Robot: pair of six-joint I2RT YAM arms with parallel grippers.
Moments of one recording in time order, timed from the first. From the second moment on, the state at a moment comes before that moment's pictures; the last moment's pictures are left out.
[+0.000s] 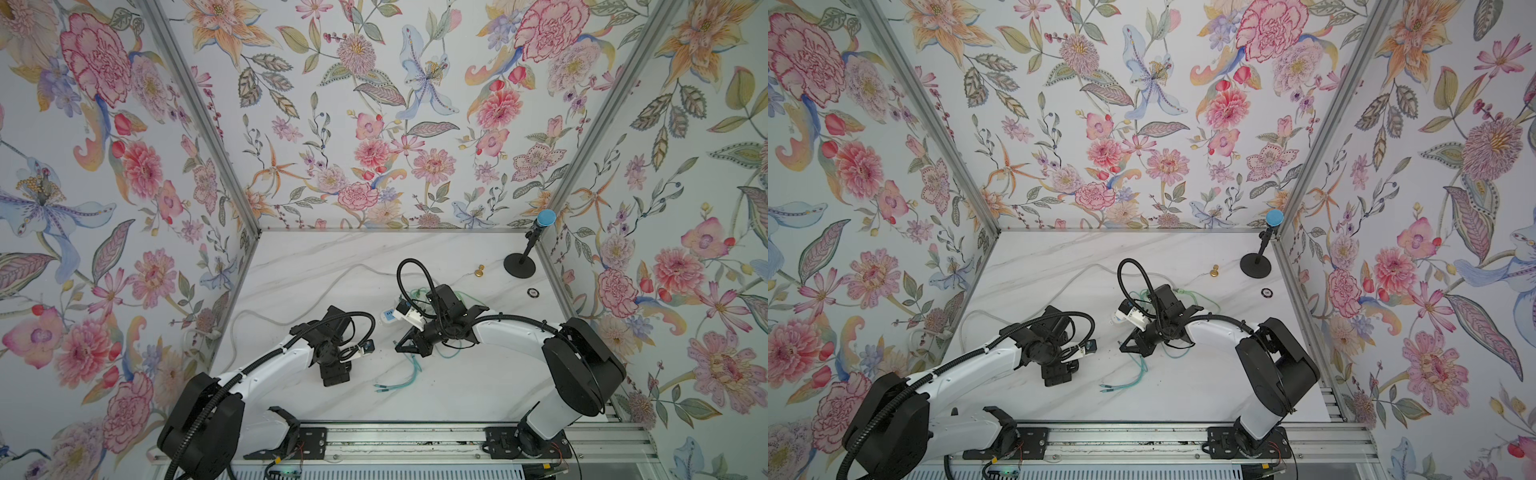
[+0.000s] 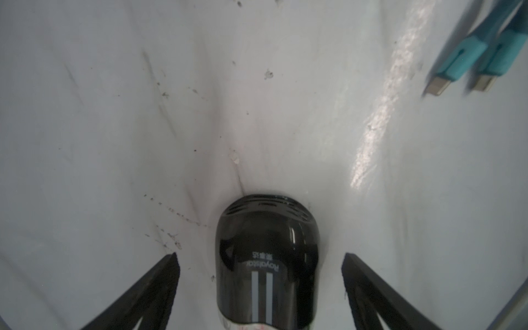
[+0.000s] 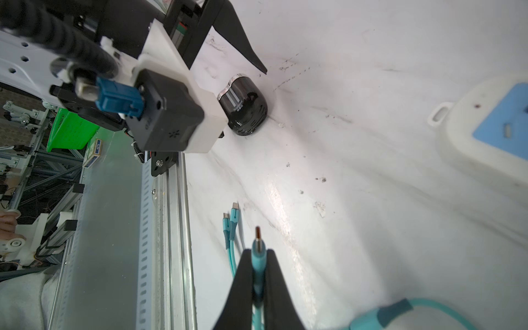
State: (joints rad) left arm -0.55 1.26 0.65 -0.73 0.03 0.81; right arm 0.70 1.64 0.90 -0.22 -0.81 -0.07
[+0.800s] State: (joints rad) left arm -0.62 1.42 0.70 -0.56 0.06 0.75; right arm 0.68 1.63 0.89 -0.20 -0.76 -0.02
